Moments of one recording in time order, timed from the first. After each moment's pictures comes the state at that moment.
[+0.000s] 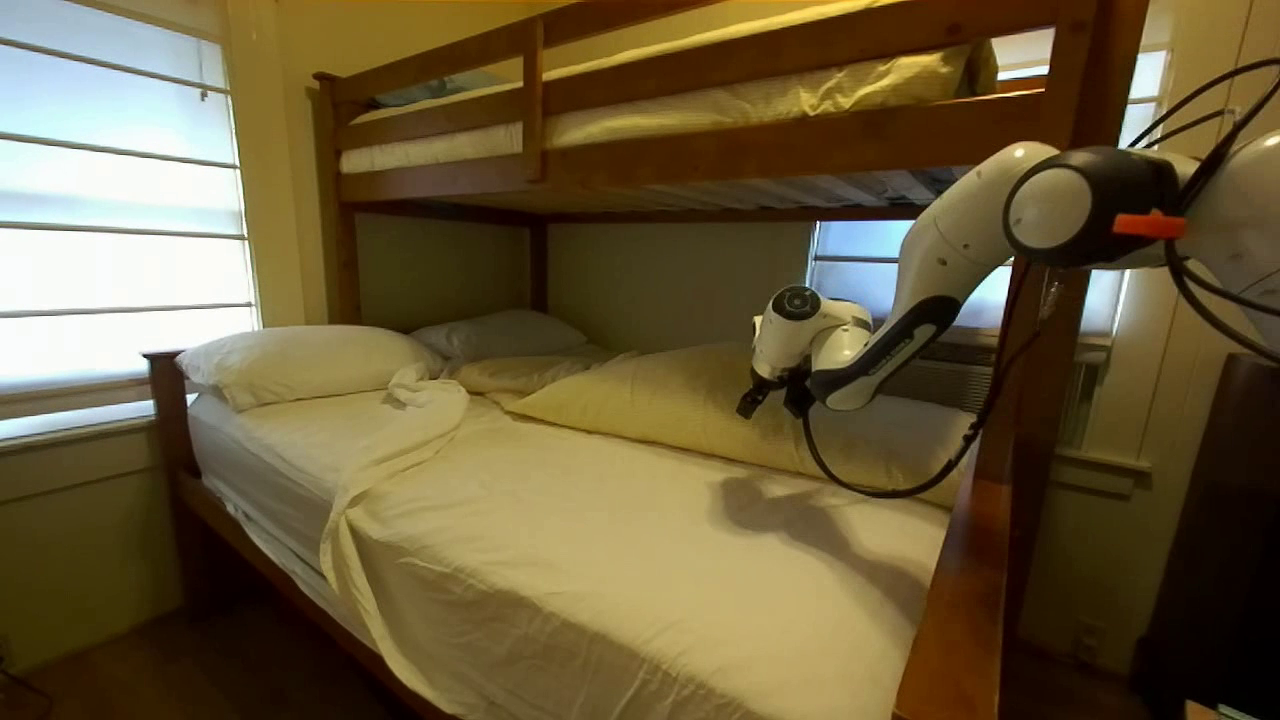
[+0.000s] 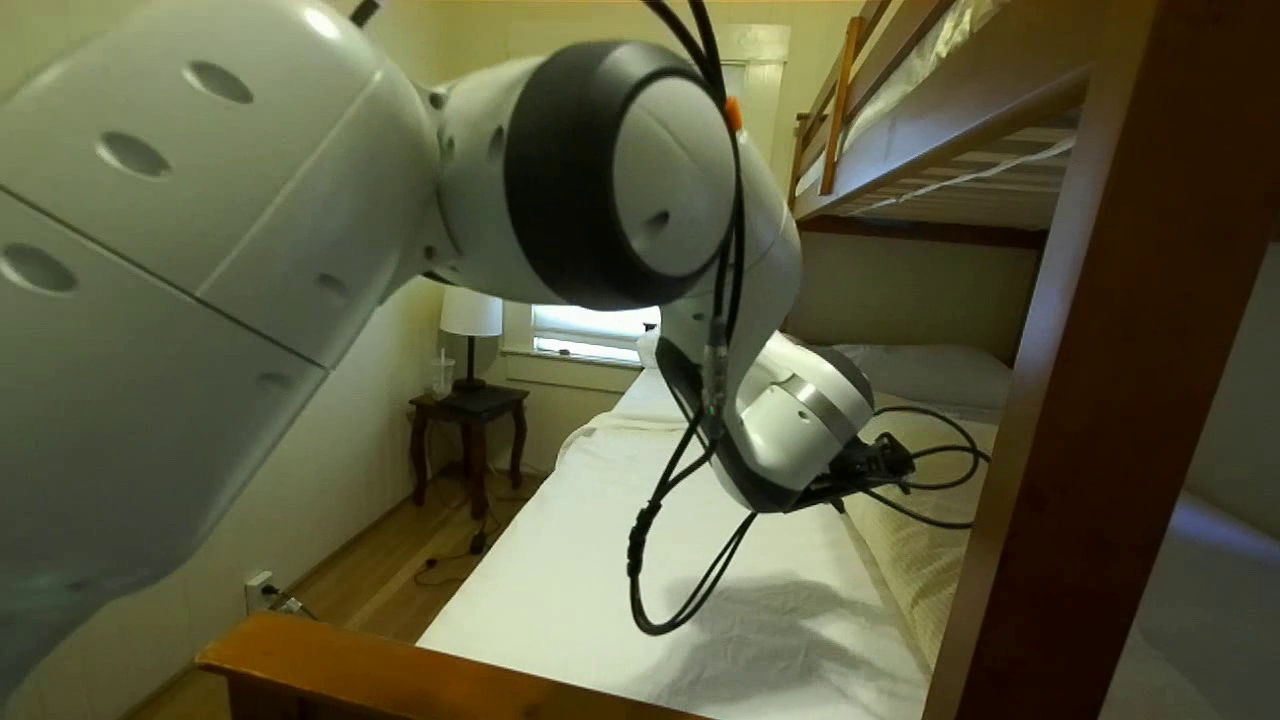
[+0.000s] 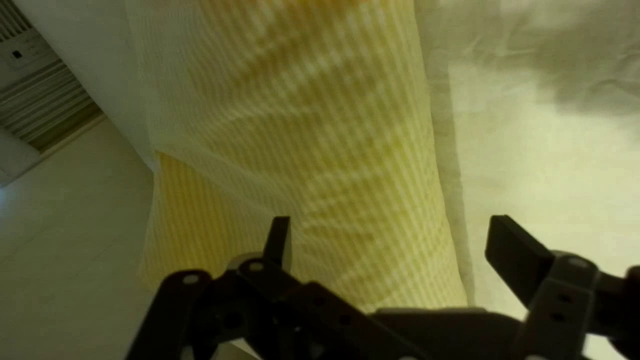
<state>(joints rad) -0.37 0.66 -0.07 -1.55 -1.22 2.83 0.63</state>
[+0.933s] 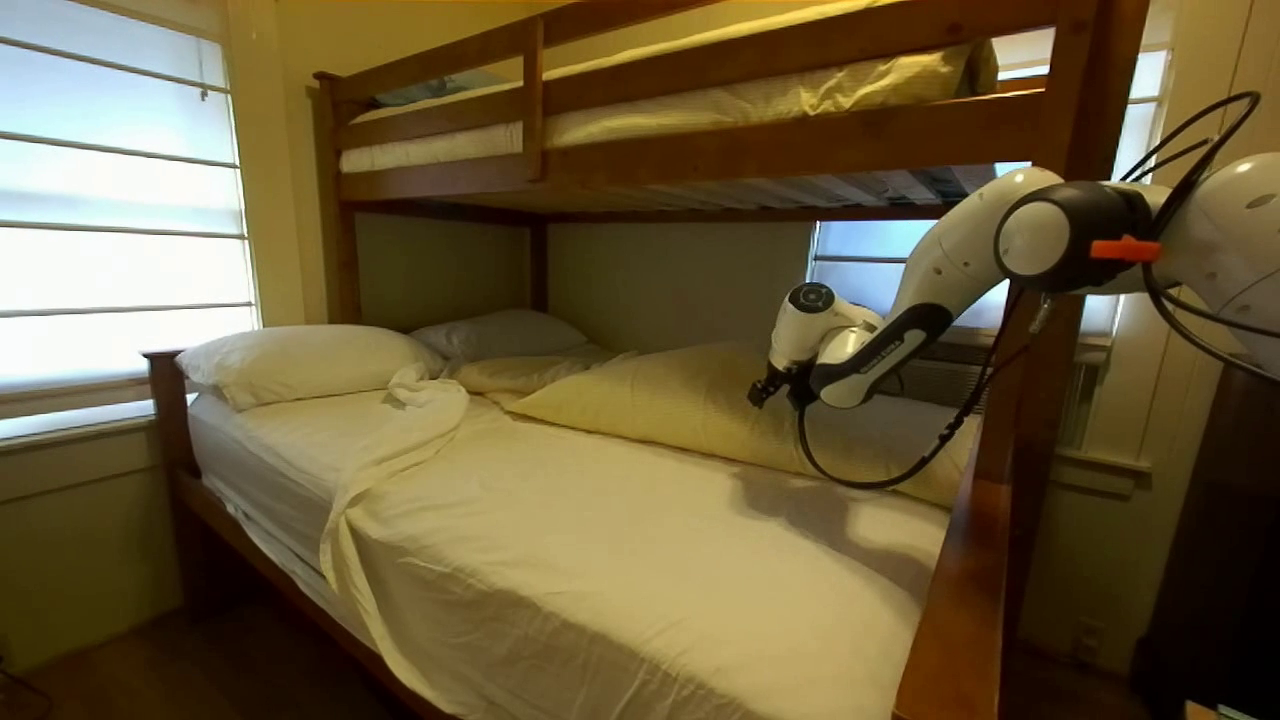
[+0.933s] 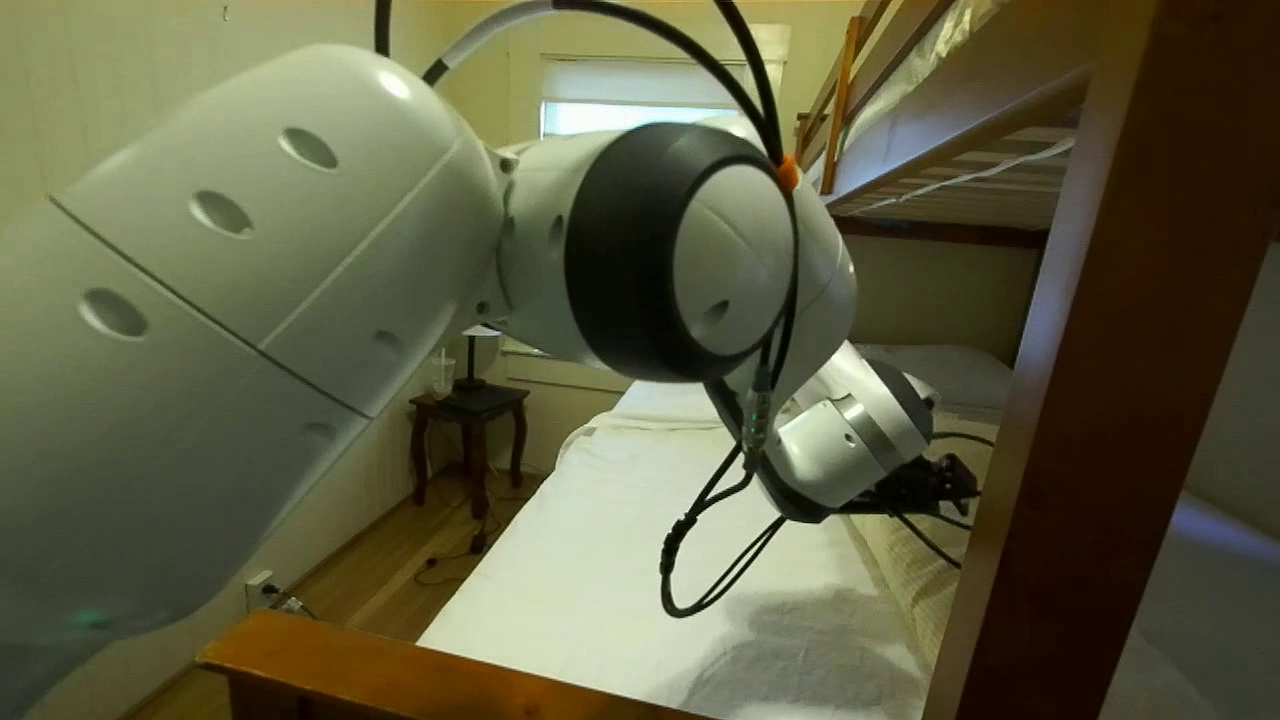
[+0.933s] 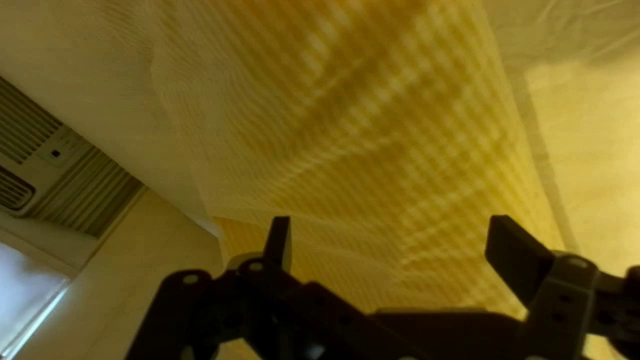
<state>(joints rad) -0.46 0.75 -0.05 -1.42 -1.02 2.84 0.66</state>
